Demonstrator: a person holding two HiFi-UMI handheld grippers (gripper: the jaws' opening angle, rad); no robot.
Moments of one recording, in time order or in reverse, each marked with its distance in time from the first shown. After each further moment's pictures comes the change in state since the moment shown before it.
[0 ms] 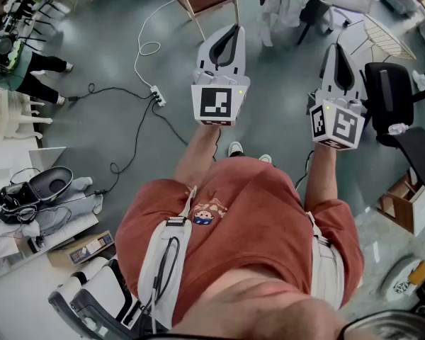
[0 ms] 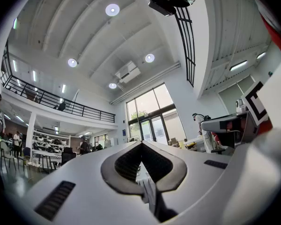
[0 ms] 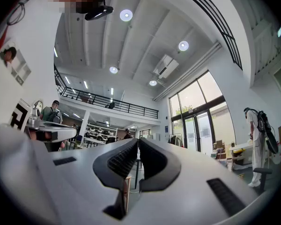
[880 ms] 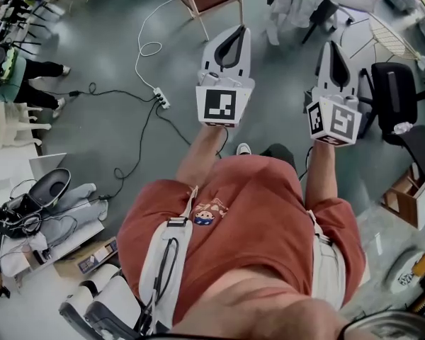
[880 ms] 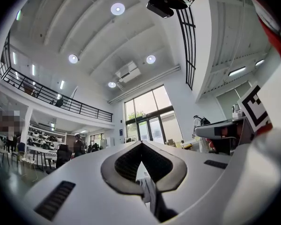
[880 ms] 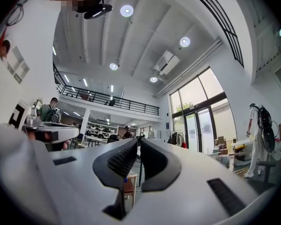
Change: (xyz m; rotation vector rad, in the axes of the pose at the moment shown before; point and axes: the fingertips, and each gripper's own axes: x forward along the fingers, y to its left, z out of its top) left arm -0.001 0.069 -0.030 -0.040 -0.015 -0.046; right arm 0.047 0.079 -0.029 0.005 0.039 0.002
